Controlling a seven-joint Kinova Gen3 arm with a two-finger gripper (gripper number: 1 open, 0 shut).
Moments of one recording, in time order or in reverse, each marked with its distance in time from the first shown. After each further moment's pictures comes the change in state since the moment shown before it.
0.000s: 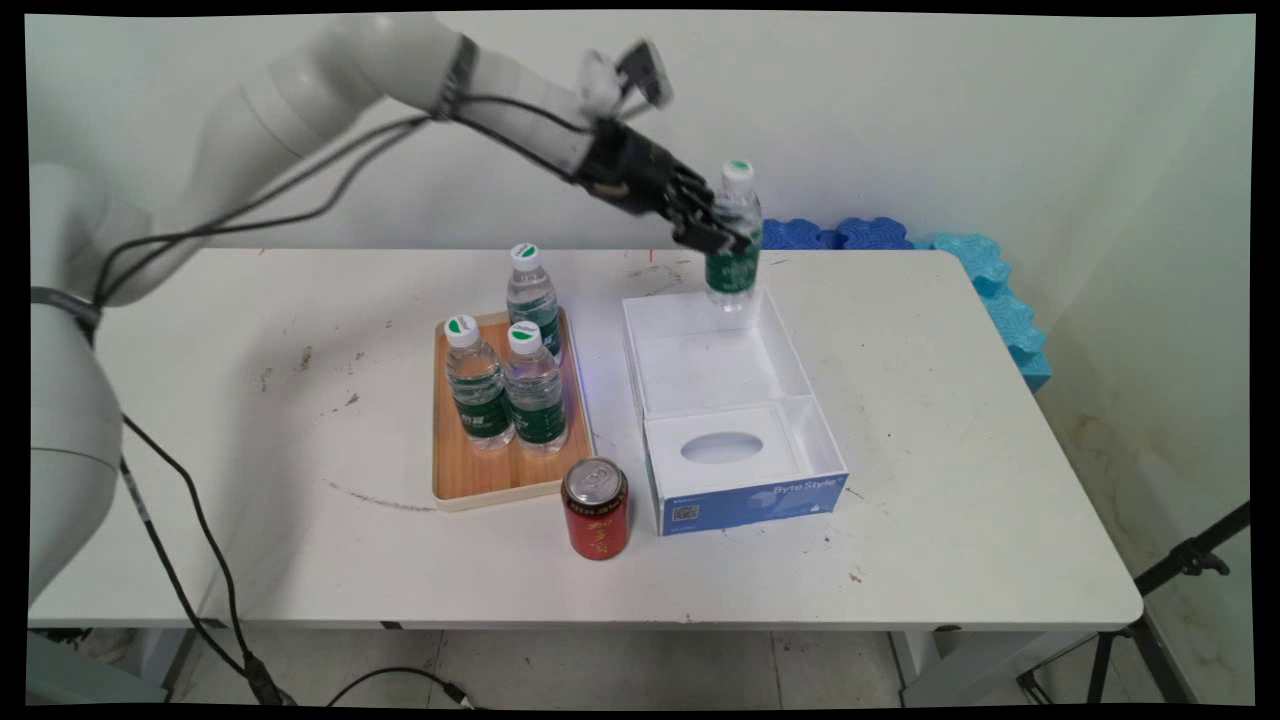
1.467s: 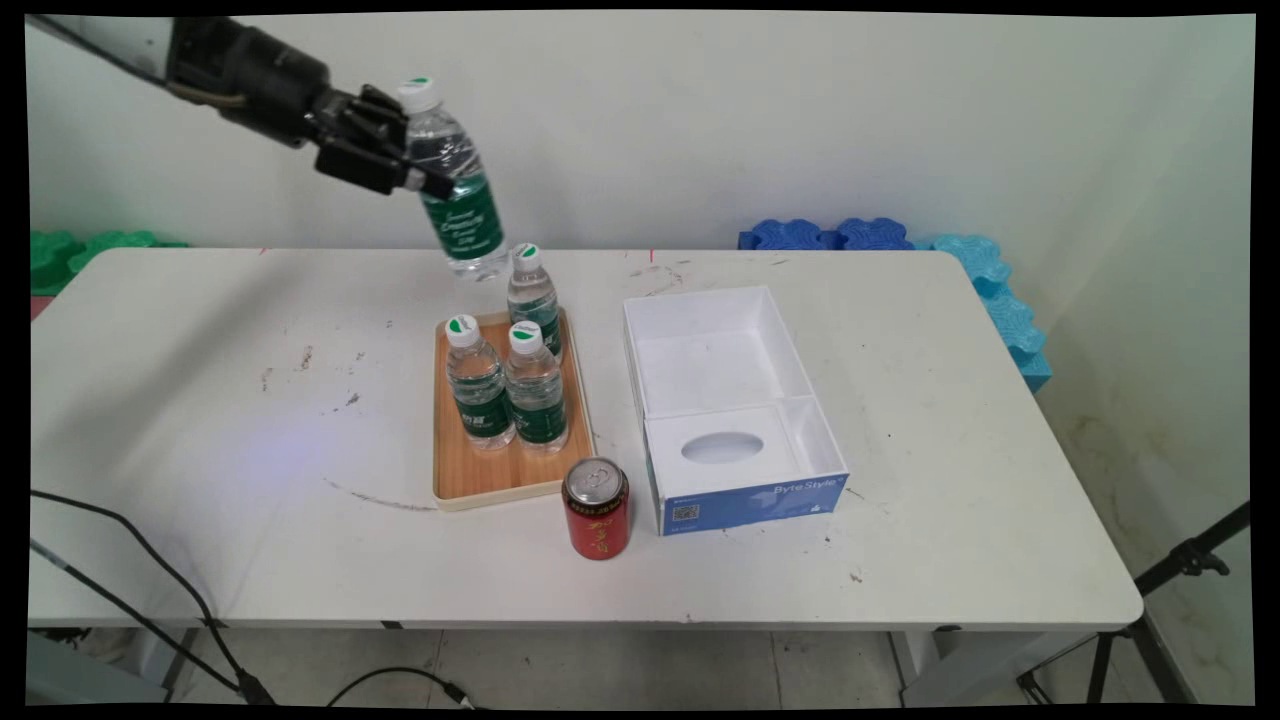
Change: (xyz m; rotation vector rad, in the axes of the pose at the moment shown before) arm -0.090 0.001 -0.292 -0.105 0.032 -0.064
